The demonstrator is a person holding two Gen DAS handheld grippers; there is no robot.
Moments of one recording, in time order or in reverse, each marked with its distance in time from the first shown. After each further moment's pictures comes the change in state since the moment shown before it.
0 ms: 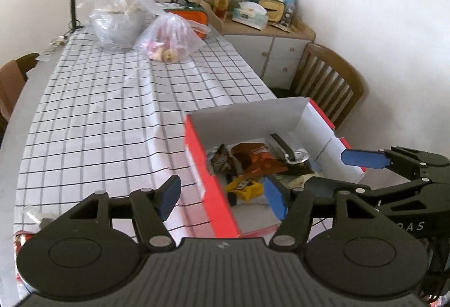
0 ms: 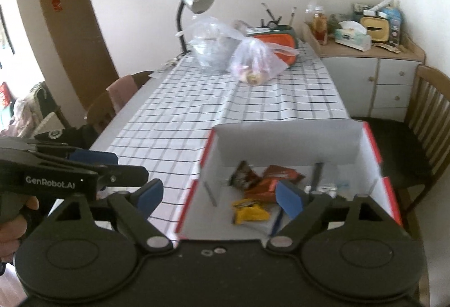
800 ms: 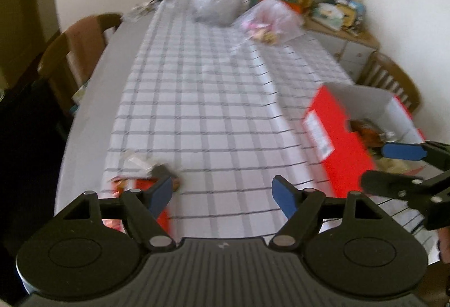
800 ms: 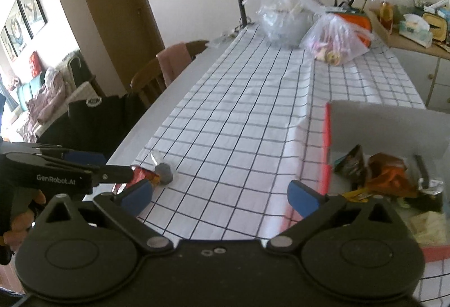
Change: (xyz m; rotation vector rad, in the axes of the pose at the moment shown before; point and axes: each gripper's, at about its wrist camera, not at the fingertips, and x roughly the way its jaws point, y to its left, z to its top) left arm -0.042 0.171 -0.075 -0.157 0.035 0.180; right arm 0.079 0.124 -0.018 -0.073 0.113 0.118
